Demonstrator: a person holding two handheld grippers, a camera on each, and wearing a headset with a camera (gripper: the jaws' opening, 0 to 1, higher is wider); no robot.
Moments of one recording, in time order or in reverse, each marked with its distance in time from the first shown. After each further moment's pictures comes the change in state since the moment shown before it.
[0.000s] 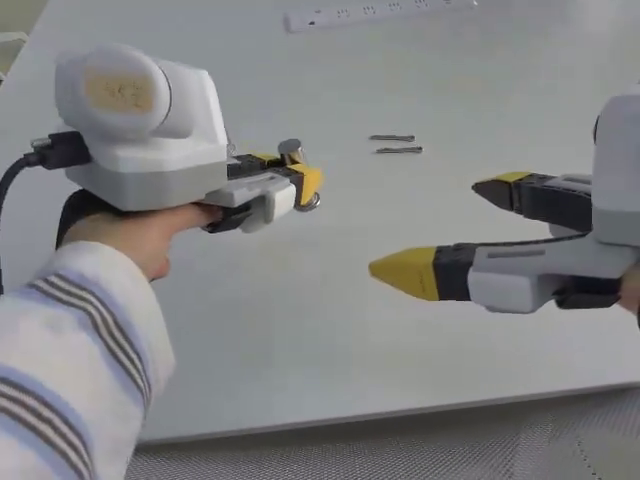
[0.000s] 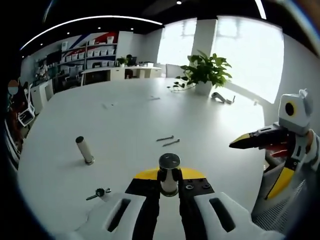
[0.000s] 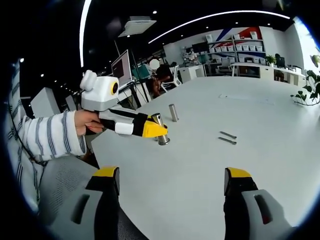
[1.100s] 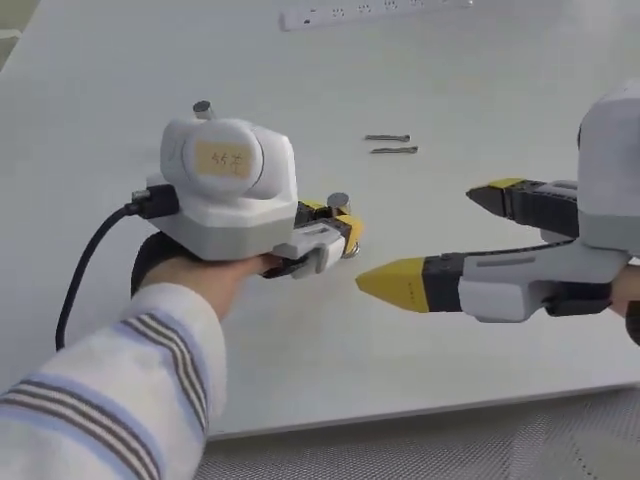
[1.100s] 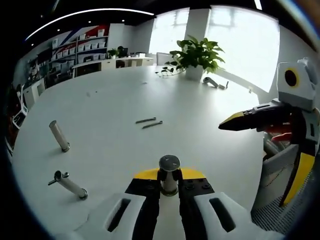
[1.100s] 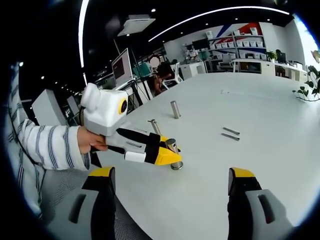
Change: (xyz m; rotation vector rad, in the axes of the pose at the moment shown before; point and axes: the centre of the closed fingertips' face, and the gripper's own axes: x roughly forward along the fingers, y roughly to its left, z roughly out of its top) left arm 0.026 -0.034 -0.038 0.044 0.088 -0.038; right arm 0.003 0.003 -0.005 0.017 0.026 0.023
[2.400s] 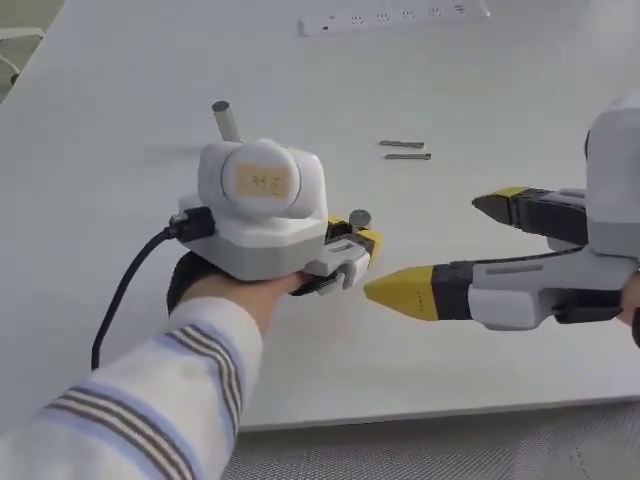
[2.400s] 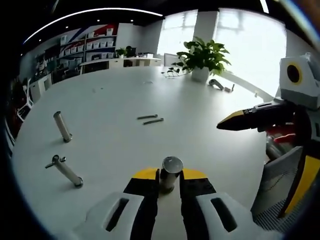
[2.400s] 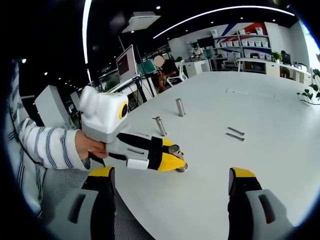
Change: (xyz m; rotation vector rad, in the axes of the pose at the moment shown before) left arm -0.001 -0.005 -0.007 -0.039 -0.019 0.057; right arm 0.001 0.007 -0.002 -0.027 0.024 0.031
